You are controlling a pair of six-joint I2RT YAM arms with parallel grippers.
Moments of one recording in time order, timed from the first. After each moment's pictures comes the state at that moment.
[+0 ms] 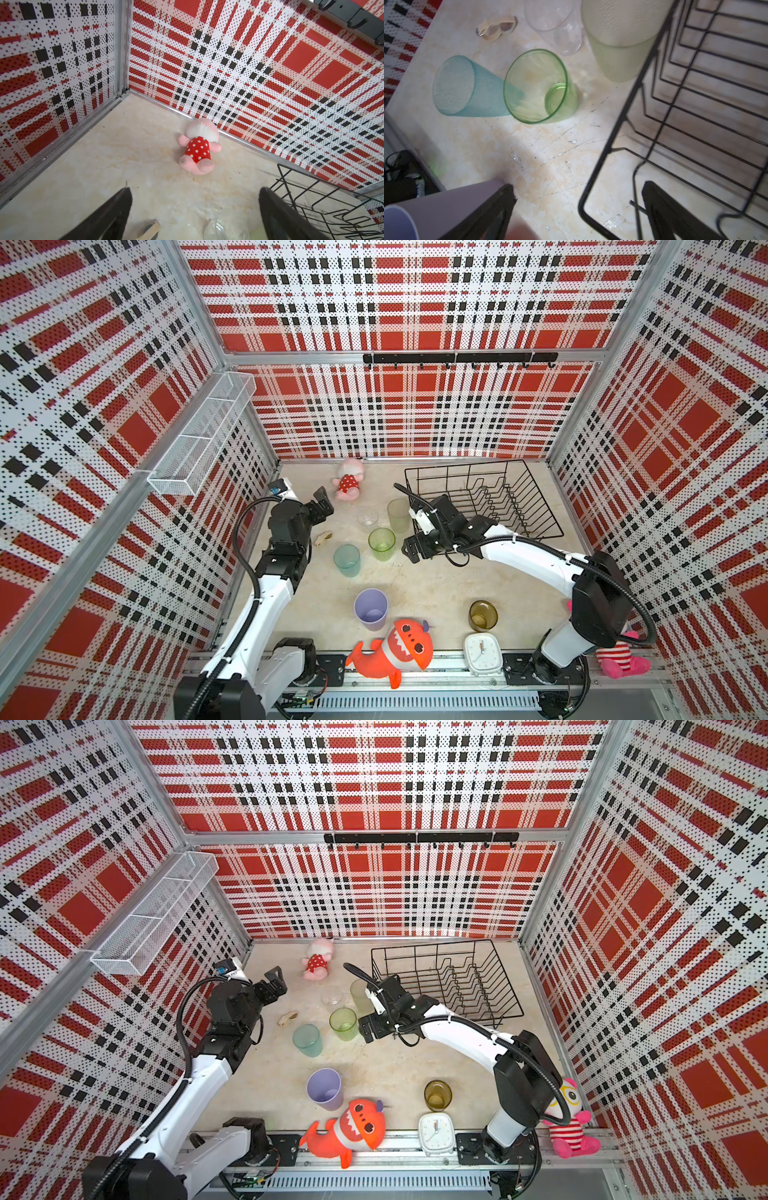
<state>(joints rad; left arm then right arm) -0.06 0.98 0.71 0.06 -0.14 -0.42 0.78 1.61 1.25 -0.55 -0.05 0.27</state>
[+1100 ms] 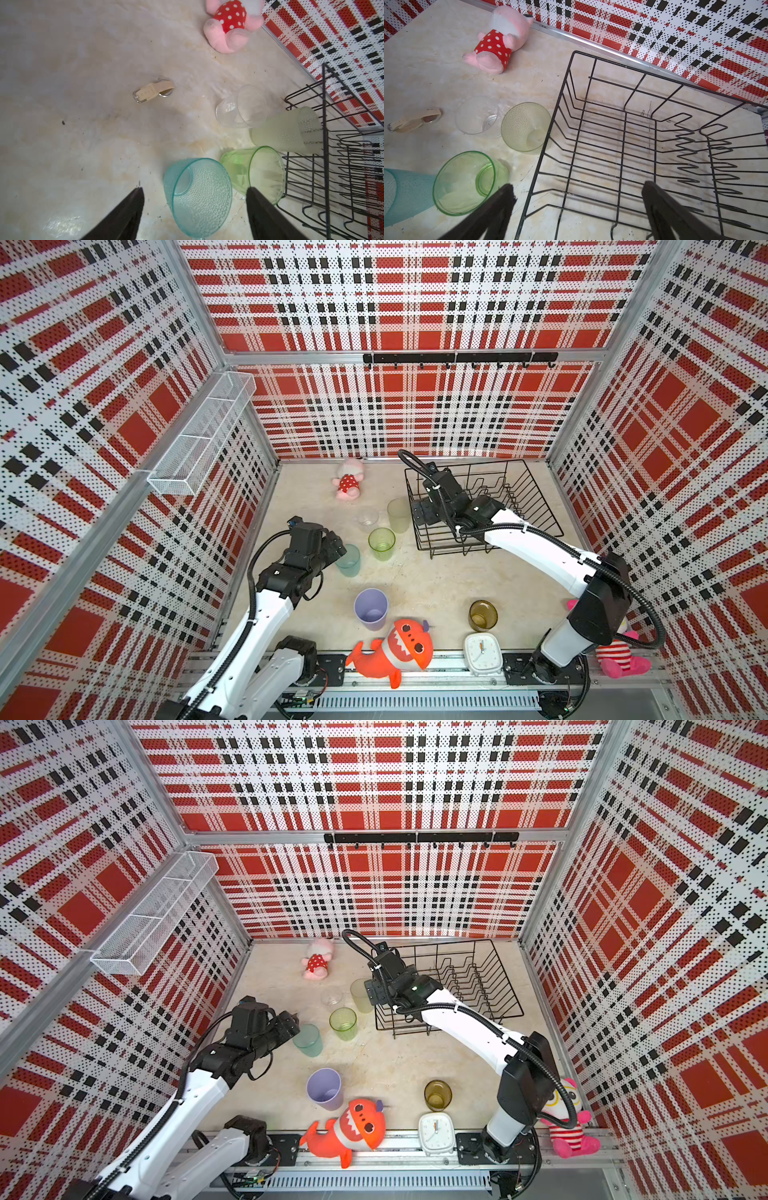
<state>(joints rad) -0.24 0.89 0.71 -0.62 -0.11 -0.77 0.78 1.64 1.49 -0.59 0.42 0.21</state>
